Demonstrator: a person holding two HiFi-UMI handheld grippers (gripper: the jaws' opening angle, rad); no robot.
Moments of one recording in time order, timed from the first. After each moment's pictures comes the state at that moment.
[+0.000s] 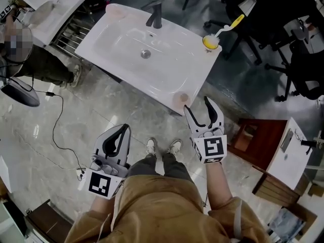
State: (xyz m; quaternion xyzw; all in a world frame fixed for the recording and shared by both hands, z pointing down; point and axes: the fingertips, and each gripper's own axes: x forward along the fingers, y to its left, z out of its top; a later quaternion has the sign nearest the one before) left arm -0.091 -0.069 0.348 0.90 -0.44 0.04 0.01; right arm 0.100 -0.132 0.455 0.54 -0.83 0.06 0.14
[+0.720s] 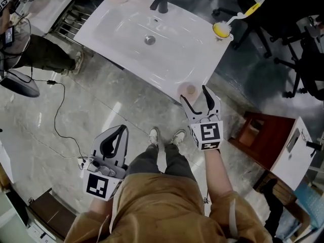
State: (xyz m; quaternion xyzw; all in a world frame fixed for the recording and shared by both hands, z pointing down) left arm -0.105 -0.058 0.389 0.89 -0.45 0.08 0.04; right arm 0.081 -0.155 0.534 0.51 -0.84 0.10 0.16
